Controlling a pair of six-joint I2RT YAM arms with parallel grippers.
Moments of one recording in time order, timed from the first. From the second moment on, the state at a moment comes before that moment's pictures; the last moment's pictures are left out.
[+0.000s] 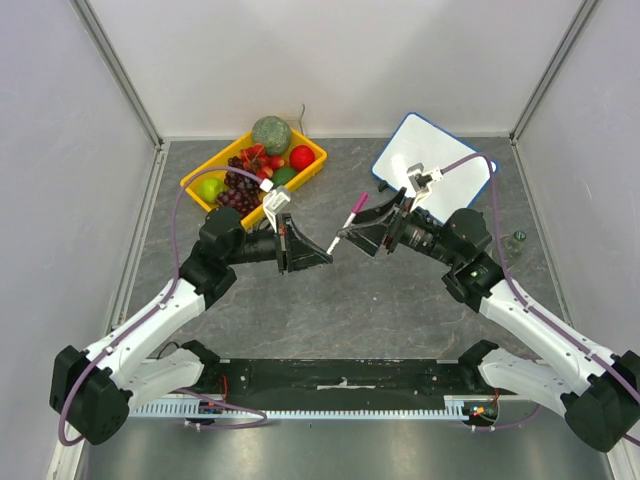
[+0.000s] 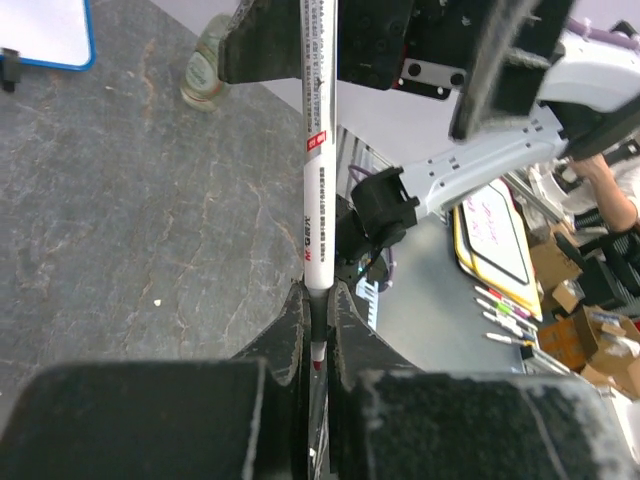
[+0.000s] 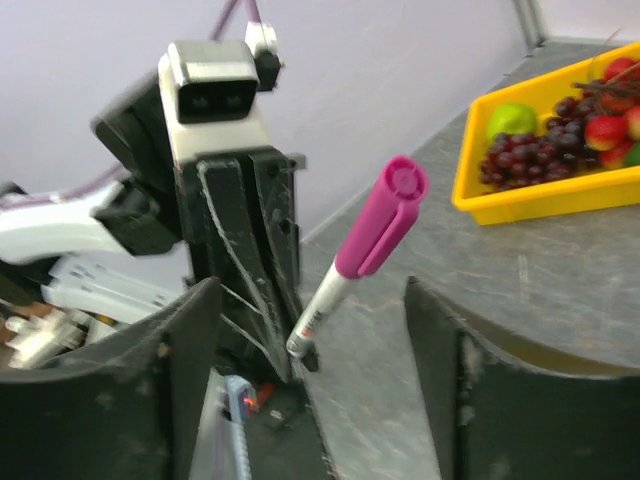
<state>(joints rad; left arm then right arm) -0.57 1.01 0.72 0.26 0.86 -0.57 0.61 0.98 0.74 0.43 -0.50 0.70</state>
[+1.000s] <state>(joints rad) -0.57 0.99 1.01 -0.36 0.89 -0.27 0.33 1.01 0.94 0.15 -0.99 0.45</state>
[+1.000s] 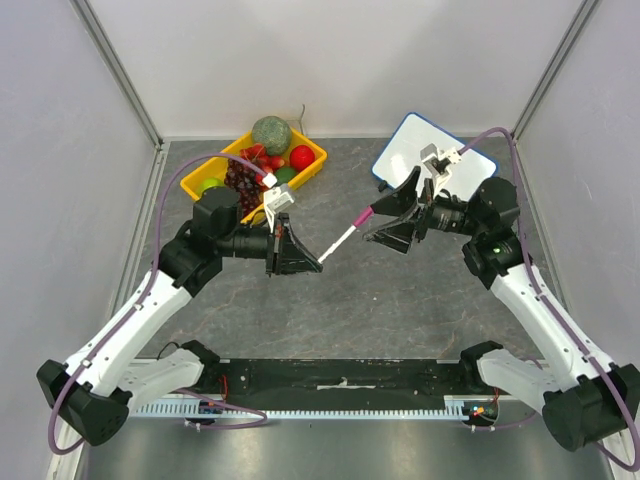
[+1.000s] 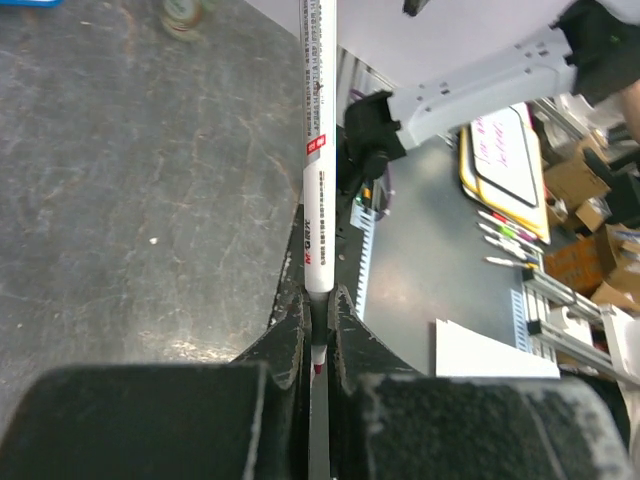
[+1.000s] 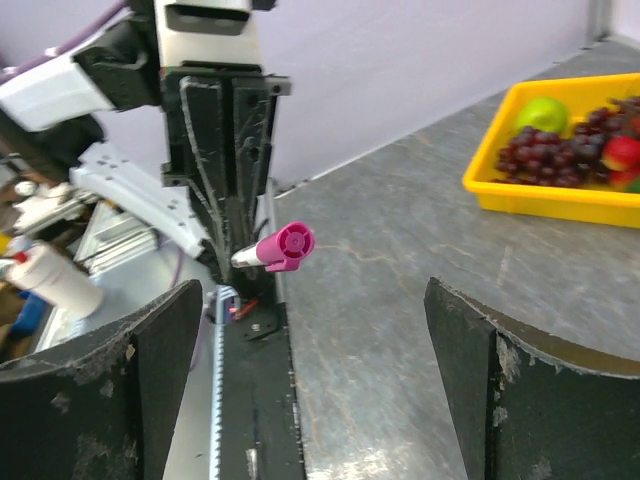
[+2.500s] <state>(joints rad) -0.57 1.13 1.14 -0.33 1.16 -0.27 0.58 1.10 0.83 0.57 -0.98 0.74</state>
